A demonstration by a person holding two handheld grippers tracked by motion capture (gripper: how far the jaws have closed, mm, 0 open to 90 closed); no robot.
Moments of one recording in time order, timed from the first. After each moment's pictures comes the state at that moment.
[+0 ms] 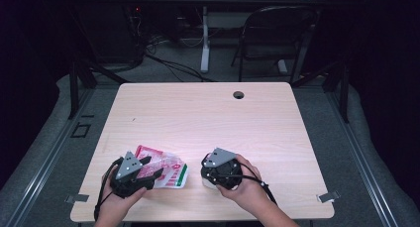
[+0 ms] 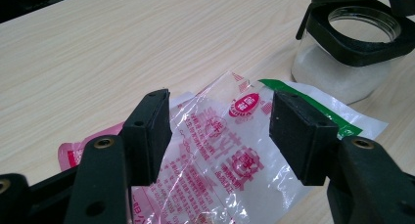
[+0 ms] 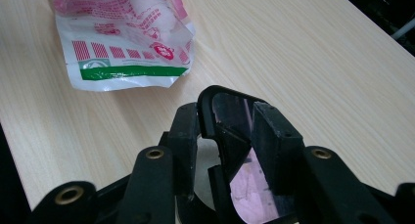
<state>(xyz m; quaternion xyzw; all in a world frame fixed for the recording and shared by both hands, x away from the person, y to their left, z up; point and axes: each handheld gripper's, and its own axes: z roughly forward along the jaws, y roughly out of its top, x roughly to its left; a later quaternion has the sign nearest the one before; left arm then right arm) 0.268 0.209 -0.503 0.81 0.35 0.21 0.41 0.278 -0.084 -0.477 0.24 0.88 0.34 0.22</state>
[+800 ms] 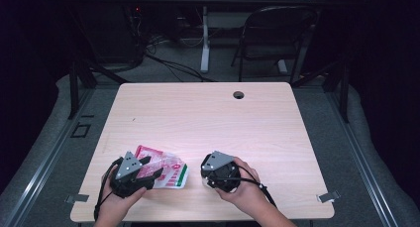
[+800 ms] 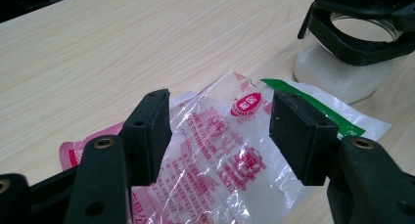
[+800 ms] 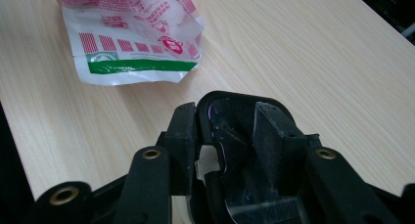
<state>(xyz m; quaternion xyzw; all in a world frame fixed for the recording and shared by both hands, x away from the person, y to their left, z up) 0.268 0.210 -0.503 0.81 0.35 0.21 0.41 0.275 -0.080 -0.484 0.24 0.89 0.33 0.22</state>
